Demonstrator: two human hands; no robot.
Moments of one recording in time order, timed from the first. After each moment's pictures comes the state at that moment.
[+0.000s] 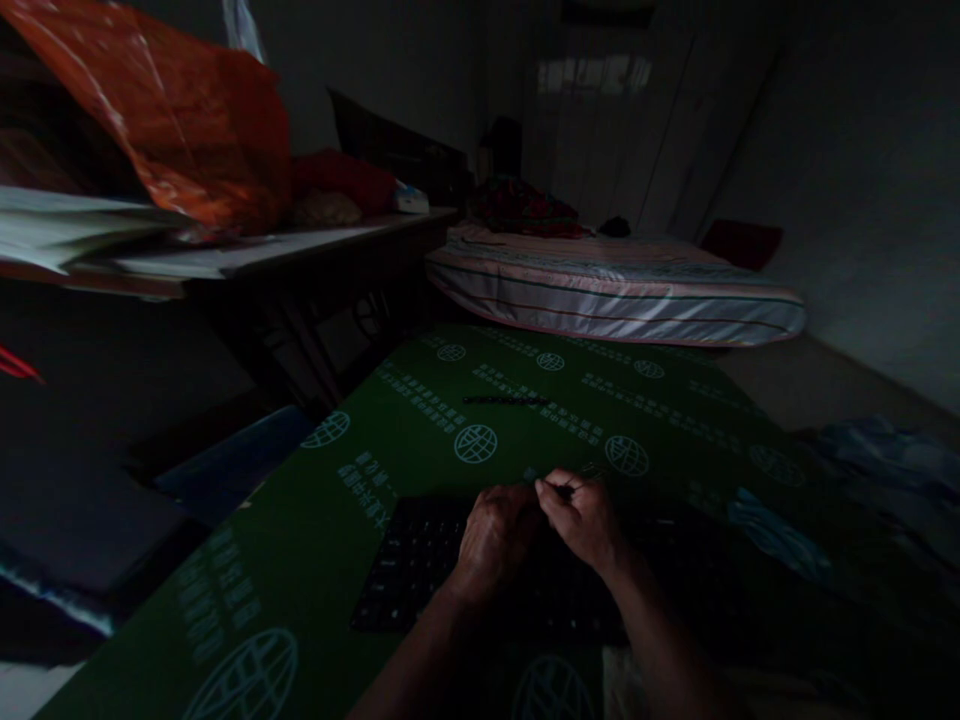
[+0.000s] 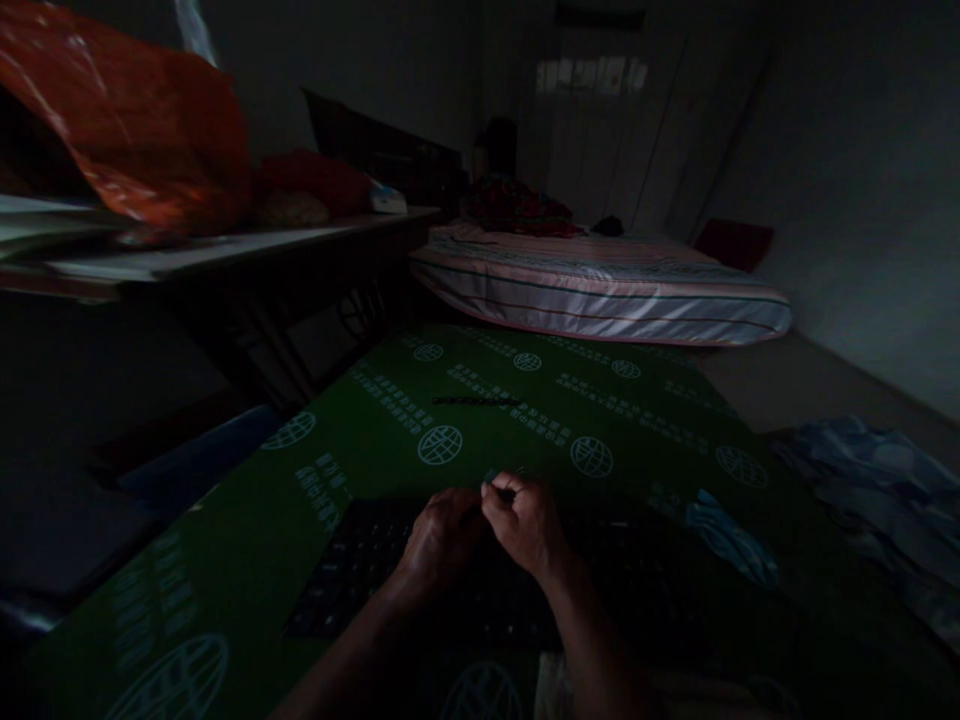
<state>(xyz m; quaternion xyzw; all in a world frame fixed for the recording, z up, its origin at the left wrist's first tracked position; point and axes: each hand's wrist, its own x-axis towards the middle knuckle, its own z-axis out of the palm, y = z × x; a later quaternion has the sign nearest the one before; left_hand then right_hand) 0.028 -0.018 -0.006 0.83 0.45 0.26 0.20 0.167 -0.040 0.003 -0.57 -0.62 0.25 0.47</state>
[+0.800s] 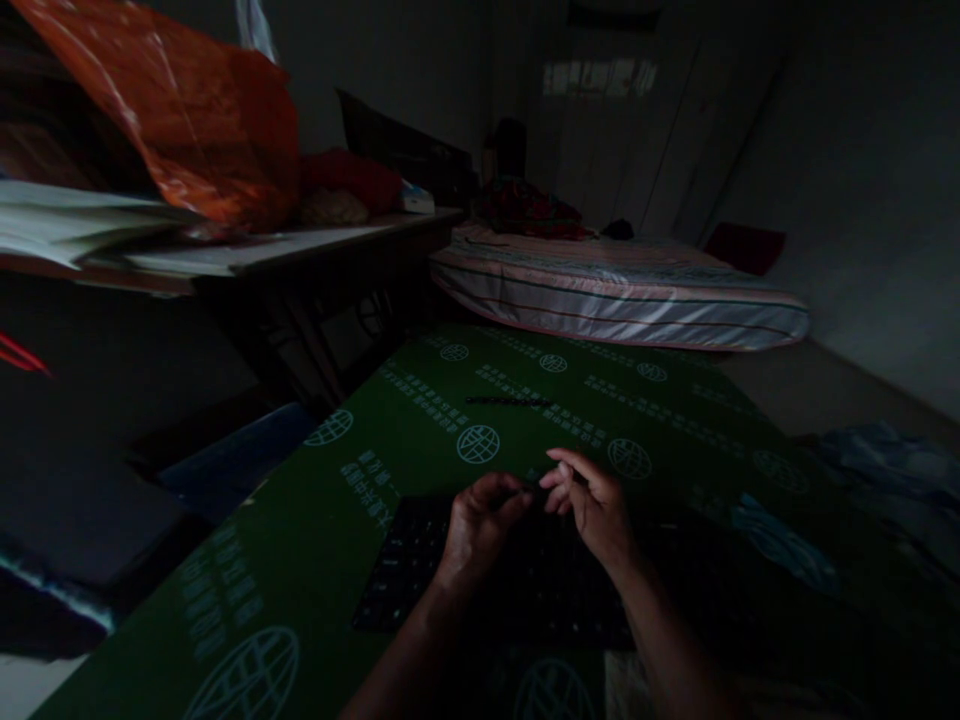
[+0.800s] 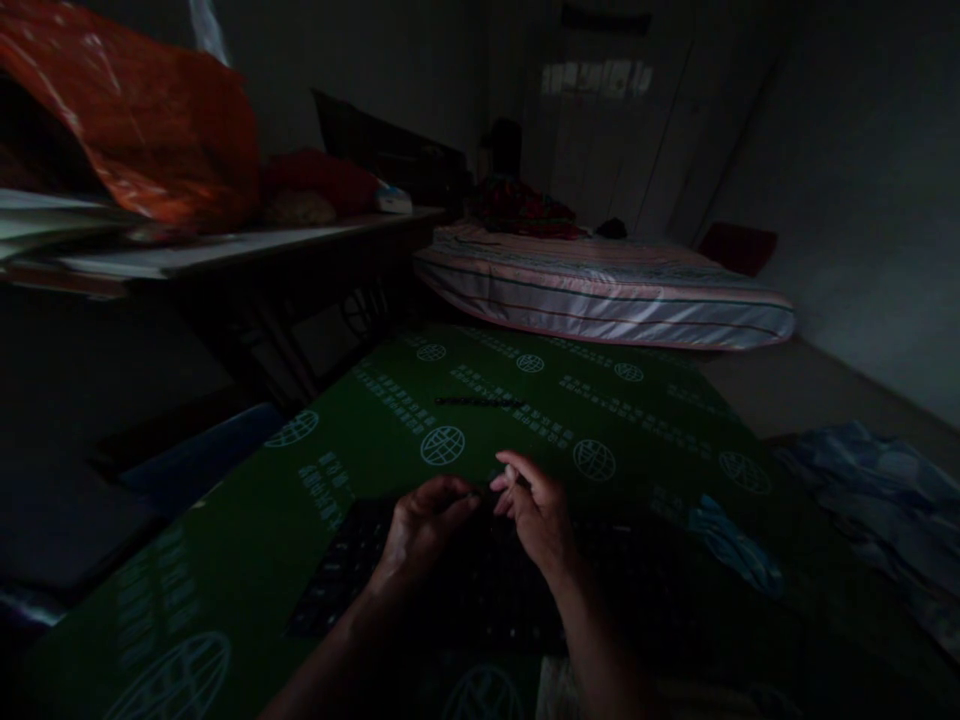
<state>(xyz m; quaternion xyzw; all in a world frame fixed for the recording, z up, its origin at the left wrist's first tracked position) 0.023 -0.015 0.001 0.53 0.44 0.47 0.55 0.171 -0.036 -0.001 -0.52 -0.53 0.34 0.58</state>
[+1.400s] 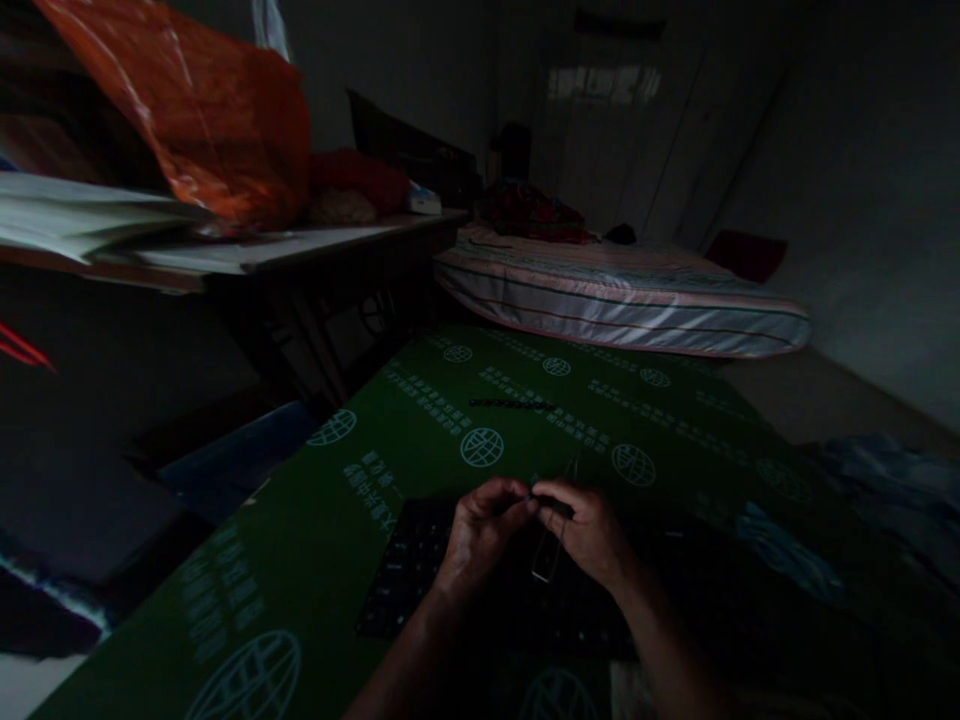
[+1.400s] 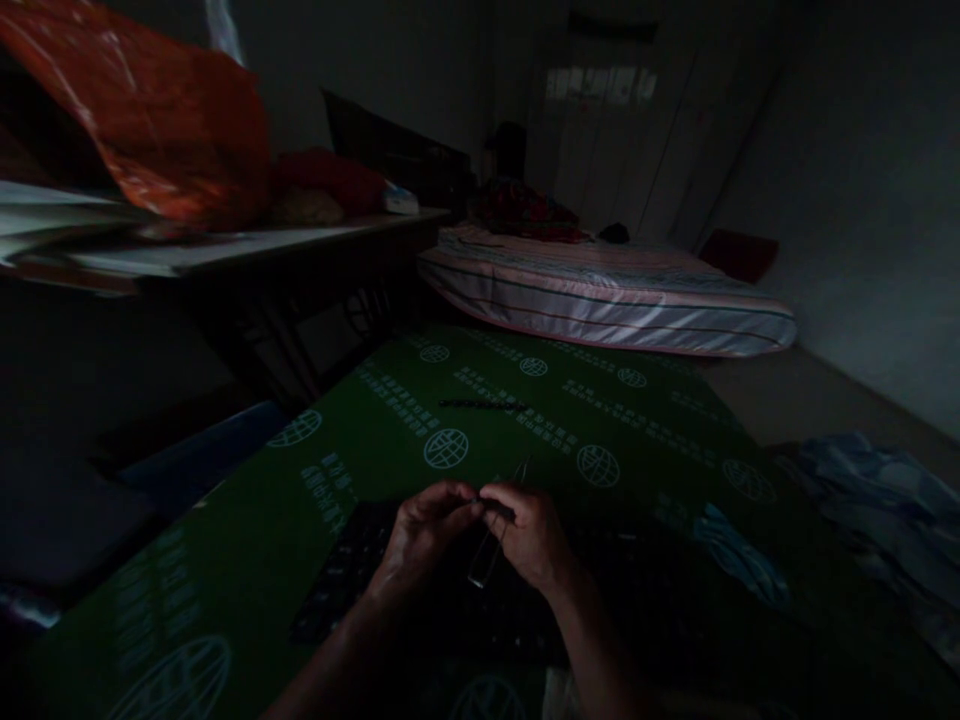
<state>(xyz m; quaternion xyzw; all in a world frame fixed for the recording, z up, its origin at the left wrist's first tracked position) 0.019 -0.015 0.000 0.48 0.38 0.47 0.63 0.167 -0.037 -0.007 -0.50 -0.68 0.24 0.47</state>
